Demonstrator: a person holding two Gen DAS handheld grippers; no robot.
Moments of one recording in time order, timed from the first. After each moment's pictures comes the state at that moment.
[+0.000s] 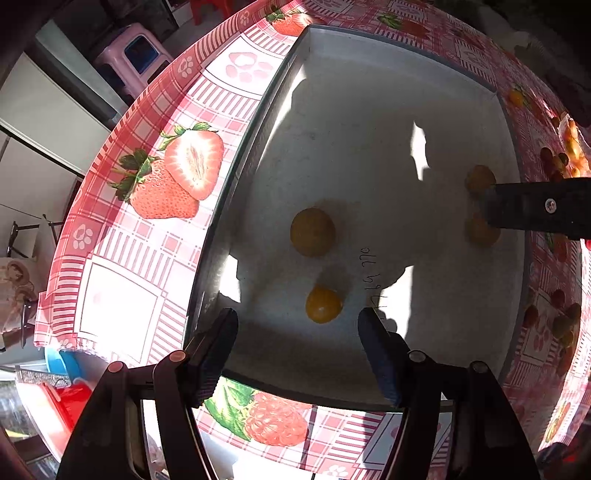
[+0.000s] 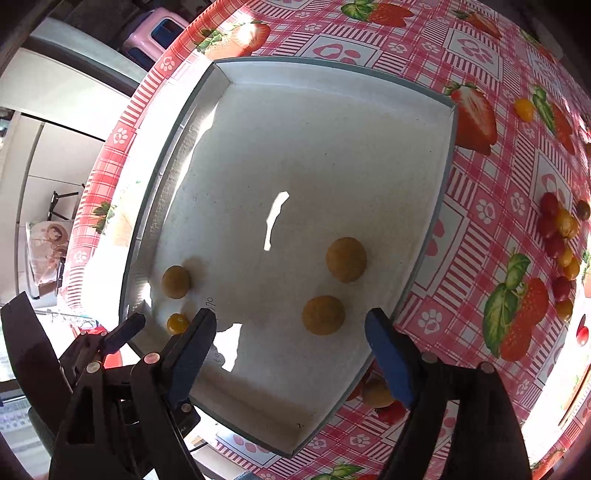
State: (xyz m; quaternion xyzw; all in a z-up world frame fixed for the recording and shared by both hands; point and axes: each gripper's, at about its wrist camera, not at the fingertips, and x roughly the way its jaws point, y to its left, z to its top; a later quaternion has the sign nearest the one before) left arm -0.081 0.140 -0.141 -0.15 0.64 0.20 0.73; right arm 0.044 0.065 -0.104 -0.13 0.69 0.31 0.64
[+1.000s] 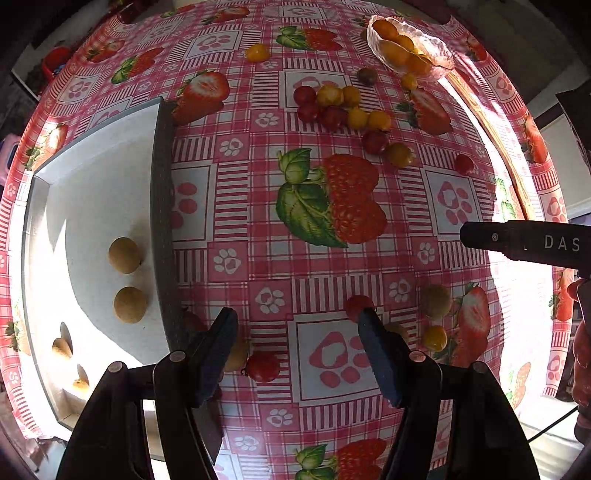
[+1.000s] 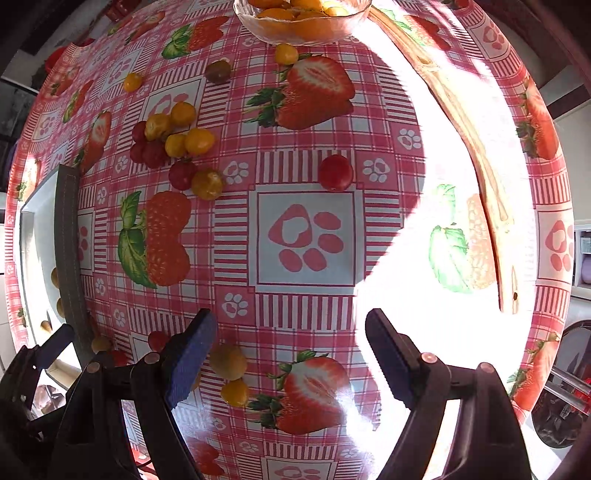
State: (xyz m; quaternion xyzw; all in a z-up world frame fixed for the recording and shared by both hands) left arm 0.037 -0.061 -0.121 -0.06 0.66 -0.01 0.75; right arm 0.098 -0.229 -0.116 -0.01 0.71 0.07 0.70
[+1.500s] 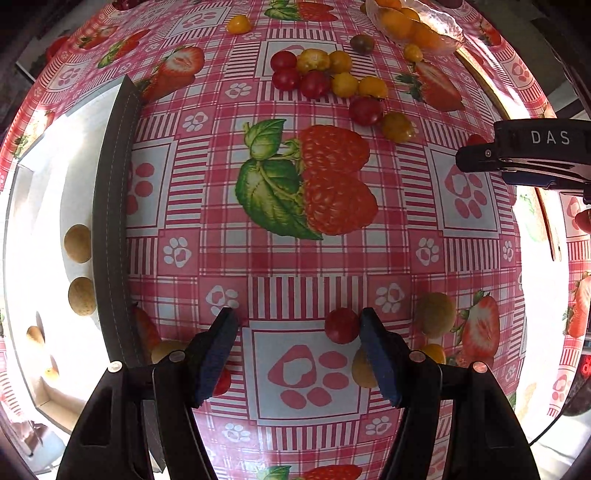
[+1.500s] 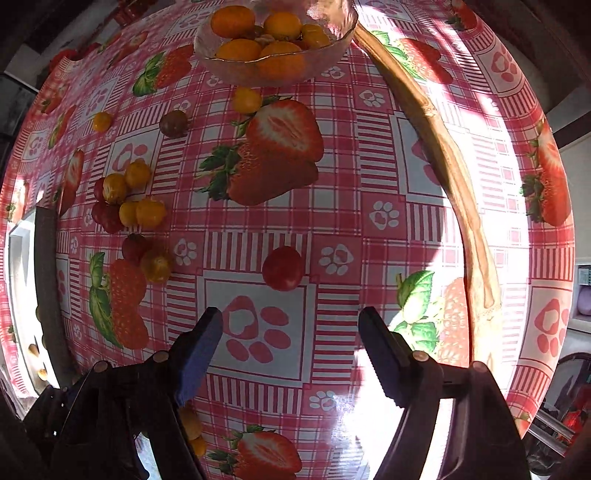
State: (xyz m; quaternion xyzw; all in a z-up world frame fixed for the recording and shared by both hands) left arm 0.042 -0.089 -0.148 -0.06 0.67 0.02 0.74; right arm 0.158 -0.243 -0.130 -0.03 0.69 0.09 0.72
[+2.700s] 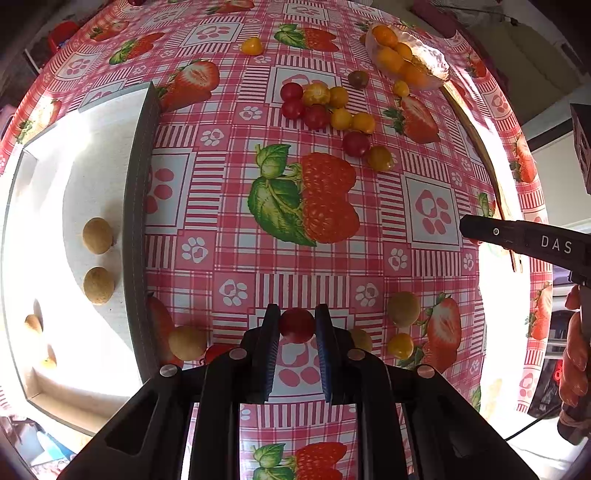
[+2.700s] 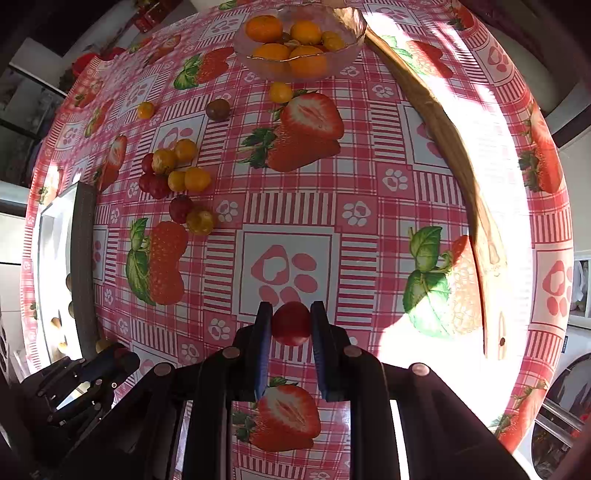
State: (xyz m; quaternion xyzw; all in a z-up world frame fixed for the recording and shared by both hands) left arm 0.024 -0.058 -0.107 -0.12 0.65 -0.02 0.75; right arm 0.116 -0.246 -0.100 0.00 0.68 0.13 0.72
